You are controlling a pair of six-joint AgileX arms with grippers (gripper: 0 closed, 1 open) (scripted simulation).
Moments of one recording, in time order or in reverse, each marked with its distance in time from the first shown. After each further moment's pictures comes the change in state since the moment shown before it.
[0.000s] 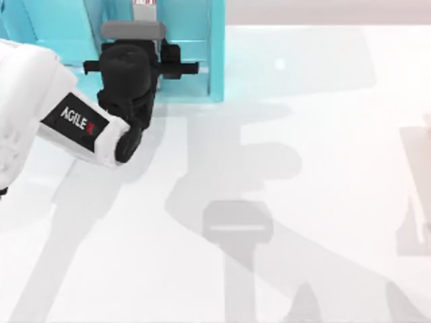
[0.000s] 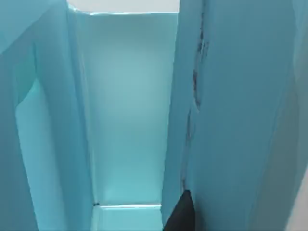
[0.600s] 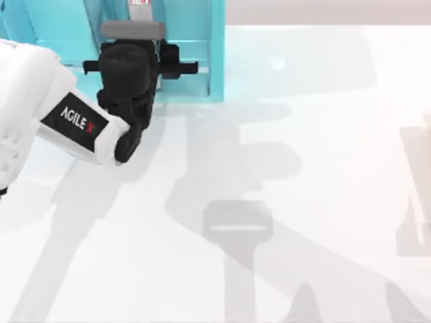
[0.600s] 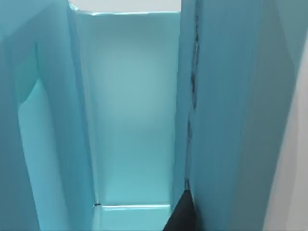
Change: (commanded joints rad) left arm 0.000 0.000 0.000 0.000 0.000 0.000; right arm 0.000 0.000 0.000 0.000 0.000 0.000
